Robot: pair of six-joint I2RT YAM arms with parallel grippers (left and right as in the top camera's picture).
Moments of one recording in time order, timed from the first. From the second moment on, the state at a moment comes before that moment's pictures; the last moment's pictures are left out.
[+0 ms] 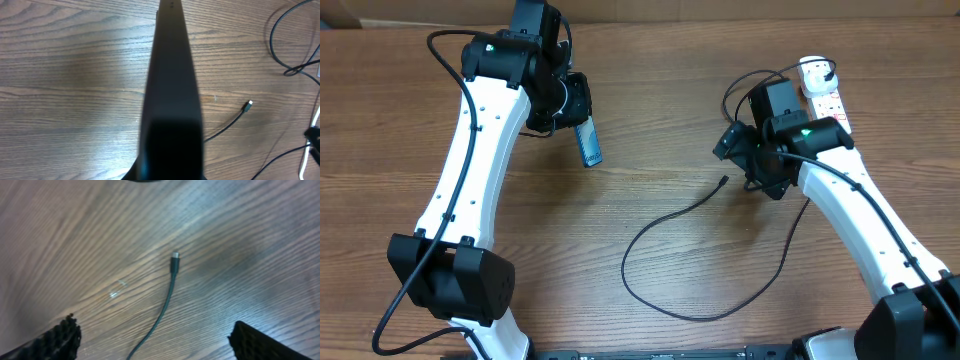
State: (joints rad) left arm -0.20 1.89 1.94 -1.31 0.21 -0.38; right arm 0.27 1.58 1.26 -0.93 -0.04 0.91
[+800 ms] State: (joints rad) left arm -0.20 1.89 1.94 -1.31 0.20 -0.38; right arm 0.23 1.60 0.96 -0.55 -0.09 0.96
